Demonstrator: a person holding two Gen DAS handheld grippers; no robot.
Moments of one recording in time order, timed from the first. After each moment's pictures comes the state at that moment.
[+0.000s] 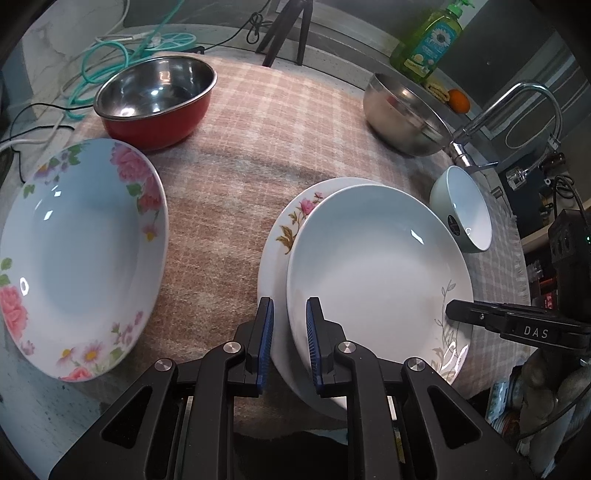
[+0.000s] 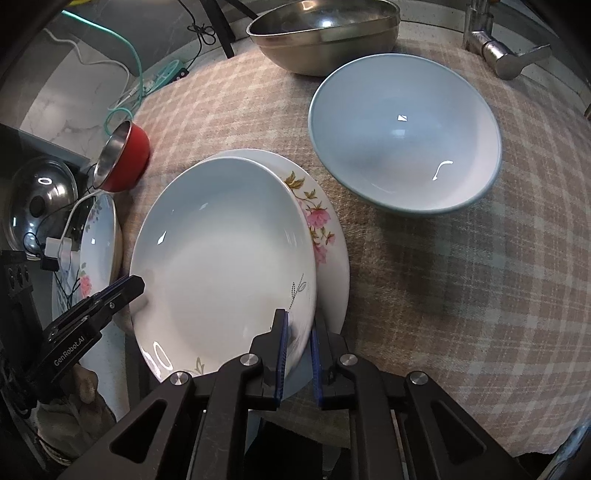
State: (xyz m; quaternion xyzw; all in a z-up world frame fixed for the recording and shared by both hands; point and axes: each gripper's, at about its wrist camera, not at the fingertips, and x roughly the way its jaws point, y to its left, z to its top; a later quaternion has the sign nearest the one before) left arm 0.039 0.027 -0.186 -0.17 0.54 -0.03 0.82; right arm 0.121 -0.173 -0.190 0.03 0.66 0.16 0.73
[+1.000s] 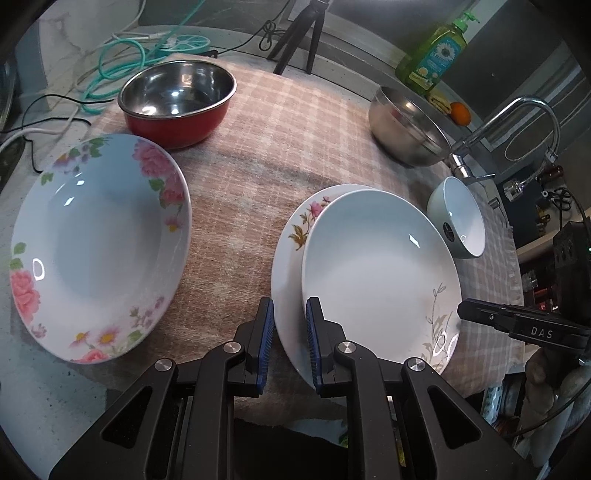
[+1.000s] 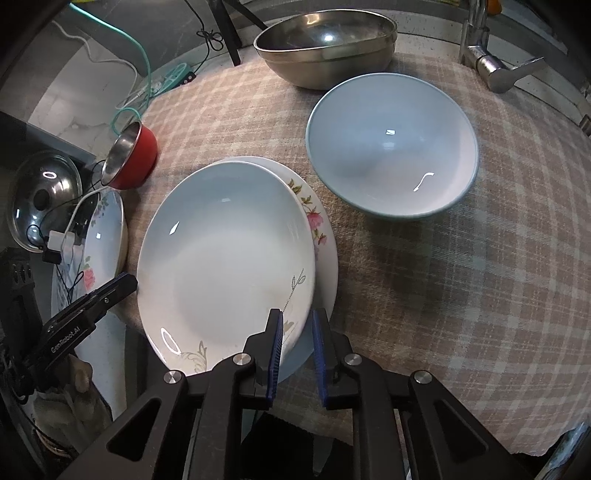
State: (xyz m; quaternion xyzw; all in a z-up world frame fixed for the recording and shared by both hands) left arm 0.026 0.039 -0.174 -0.19 0.53 -0.02 0.82; right arm 0.112 -0.183 -0.166 0.02 0.64 0.17 0.75
